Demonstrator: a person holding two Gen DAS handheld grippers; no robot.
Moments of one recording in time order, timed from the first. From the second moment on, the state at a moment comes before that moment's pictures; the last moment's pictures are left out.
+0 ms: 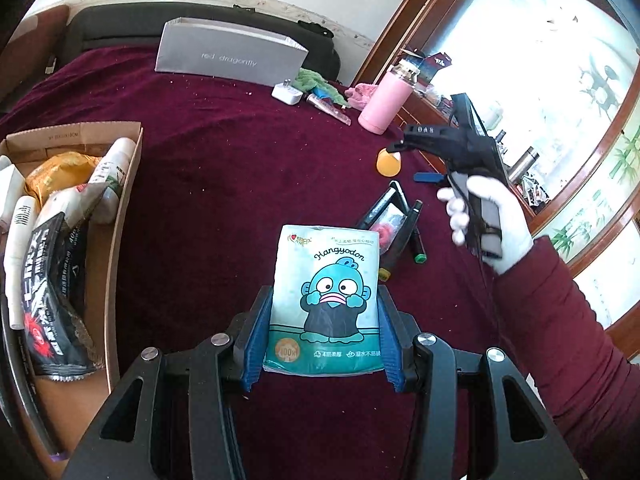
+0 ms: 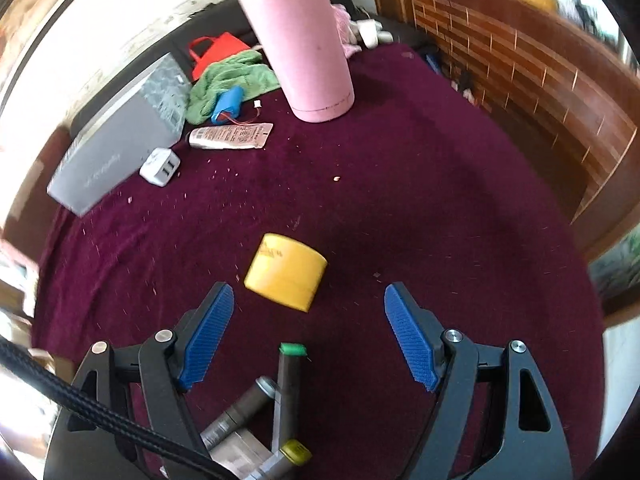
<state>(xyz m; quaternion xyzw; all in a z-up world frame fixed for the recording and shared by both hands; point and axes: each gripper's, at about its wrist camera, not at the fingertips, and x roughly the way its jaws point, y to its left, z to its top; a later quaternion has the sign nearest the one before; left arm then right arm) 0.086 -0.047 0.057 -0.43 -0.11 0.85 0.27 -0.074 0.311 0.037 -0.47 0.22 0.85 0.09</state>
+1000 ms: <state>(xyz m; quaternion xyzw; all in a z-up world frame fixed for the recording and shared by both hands) 0.111 -0.081 0.063 -0.41 -0.13 0.86 0.26 -0.037 0.268 0.050 -0.50 0.23 0.83 0.05</state>
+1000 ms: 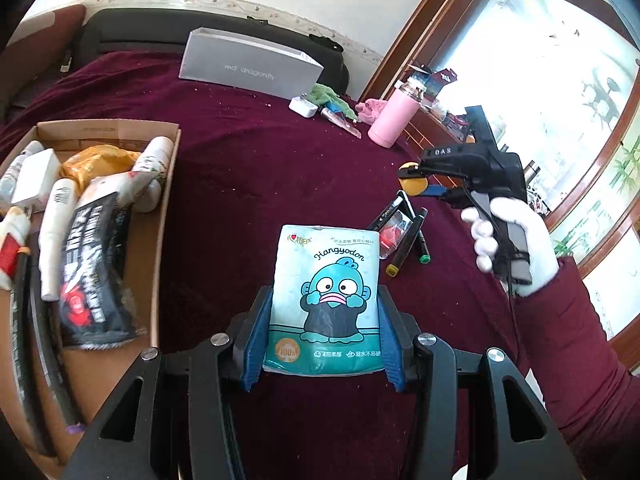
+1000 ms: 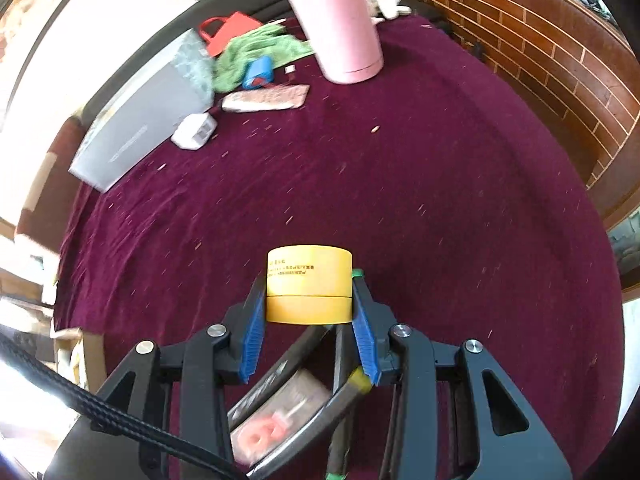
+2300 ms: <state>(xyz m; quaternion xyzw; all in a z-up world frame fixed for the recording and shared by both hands) 0.148 -0.280 0.042 -0.39 -0.15 0.91 0.04 0.045 -0.024 0.066 -0.53 0.14 0.80 -0.25</state>
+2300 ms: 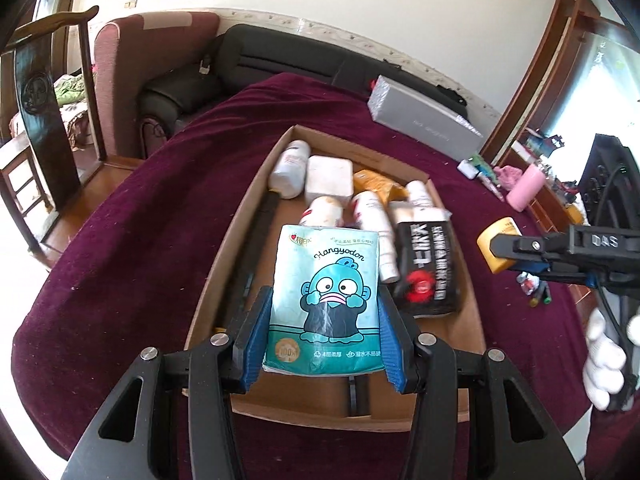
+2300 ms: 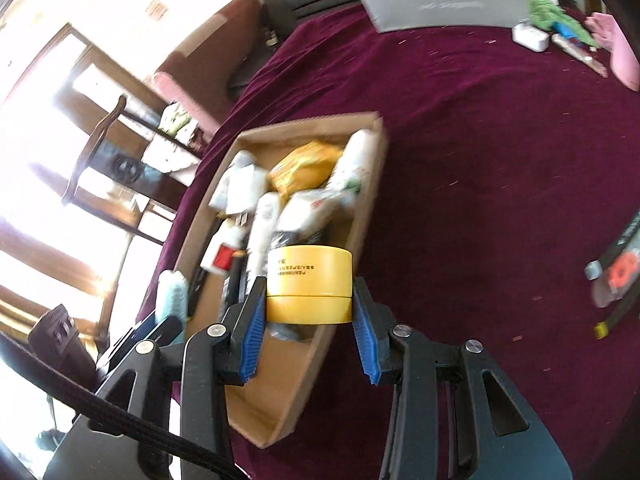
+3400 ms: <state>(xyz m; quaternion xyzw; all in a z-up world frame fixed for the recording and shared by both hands) 0.148 -0.290 0.028 -0.40 -0.14 0.91 0.03 0.096 -0.114 0.017 -0.56 0.01 0.78 -0.28</state>
